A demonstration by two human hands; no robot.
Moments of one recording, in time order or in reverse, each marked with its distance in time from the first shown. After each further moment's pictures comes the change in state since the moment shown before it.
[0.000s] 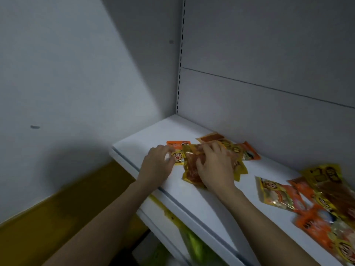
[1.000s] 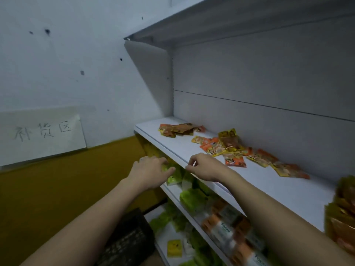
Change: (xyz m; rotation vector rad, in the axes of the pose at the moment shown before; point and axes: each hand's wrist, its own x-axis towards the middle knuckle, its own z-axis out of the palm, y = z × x) left_hand -0.433 0.368 -0.049 0.549 -0.204 -0.259; right_hand -0.375 0.149 -0.293 0.204 -0.491 -0.295
